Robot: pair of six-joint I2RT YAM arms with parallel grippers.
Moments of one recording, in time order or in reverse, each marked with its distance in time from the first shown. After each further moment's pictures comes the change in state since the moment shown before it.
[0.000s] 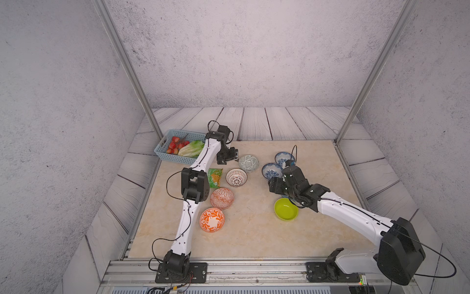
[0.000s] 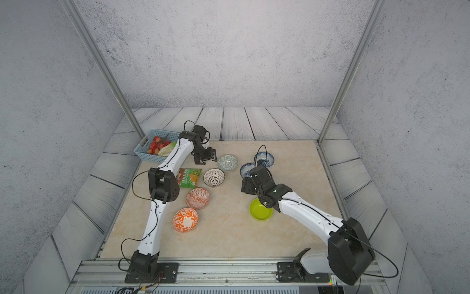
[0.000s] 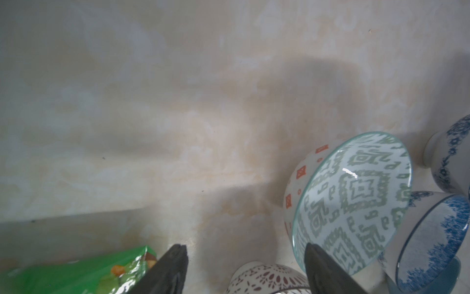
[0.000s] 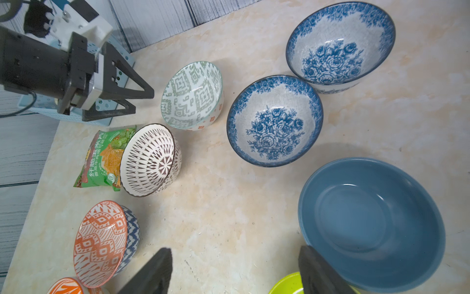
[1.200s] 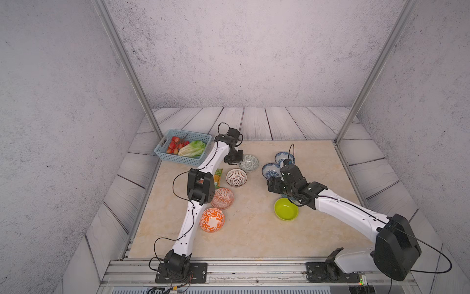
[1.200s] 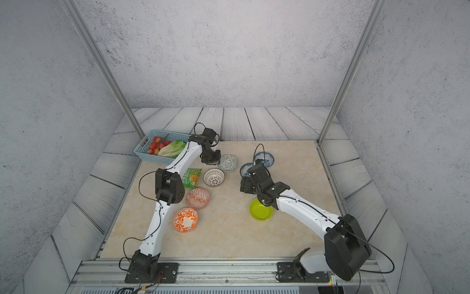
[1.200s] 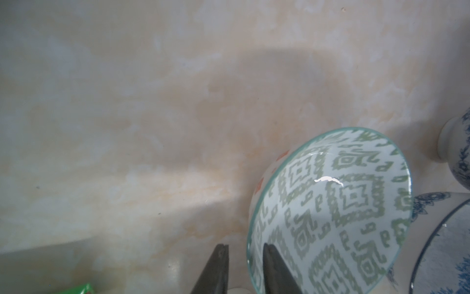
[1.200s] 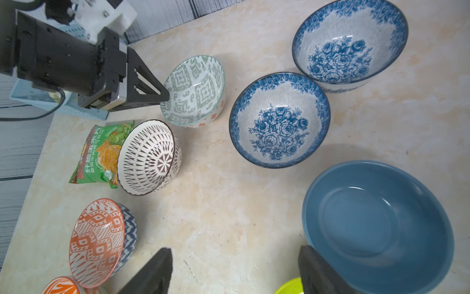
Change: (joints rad) left arm -0.077 0.026 -0.001 0.068 -0.072 0.017; right arm 0.000 0.033 0.032 -0.016 -0.011 -0.016
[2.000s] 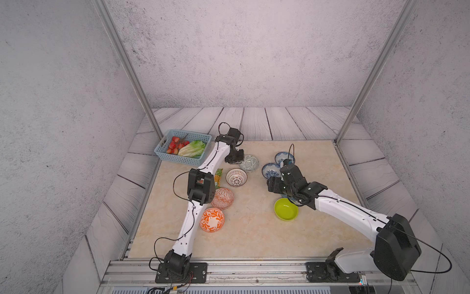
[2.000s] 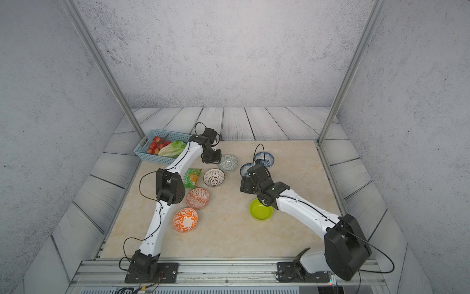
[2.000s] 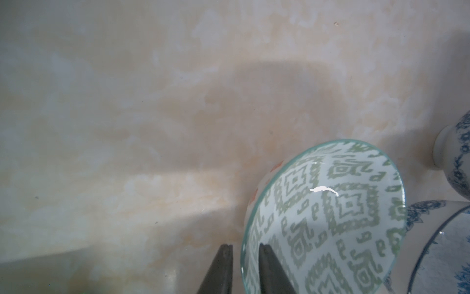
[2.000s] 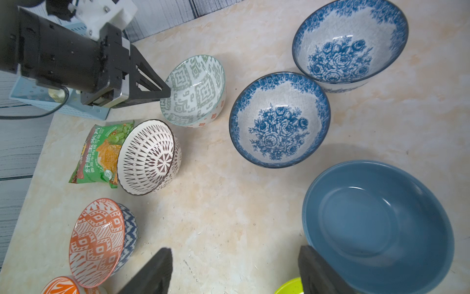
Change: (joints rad) left arm -0.007 0.010 0.000 0.031 -0.011 -0.008; right arm 0.000 0.000 0.000 0.000 0.000 0.000
